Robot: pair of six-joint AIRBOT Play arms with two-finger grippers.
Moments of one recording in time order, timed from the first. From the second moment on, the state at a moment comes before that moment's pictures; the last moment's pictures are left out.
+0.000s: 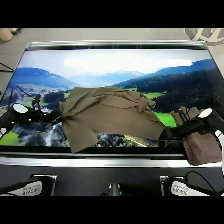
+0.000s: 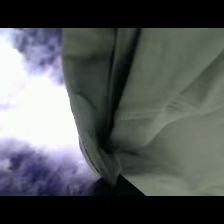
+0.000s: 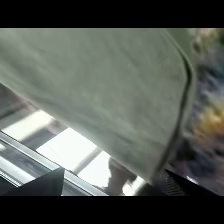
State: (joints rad) left arm 0.16 -1.33 0.83 0.96 -0.95 -1.46; right arm -0.36 -1.38 0.80 -1.09 1.33 0.84
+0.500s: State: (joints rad) left arm 0.15 -1.16 1.04 0.91 -0.98 -1.41; right arm -0.36 -1.34 0.90 -0.90 1.26 0.79
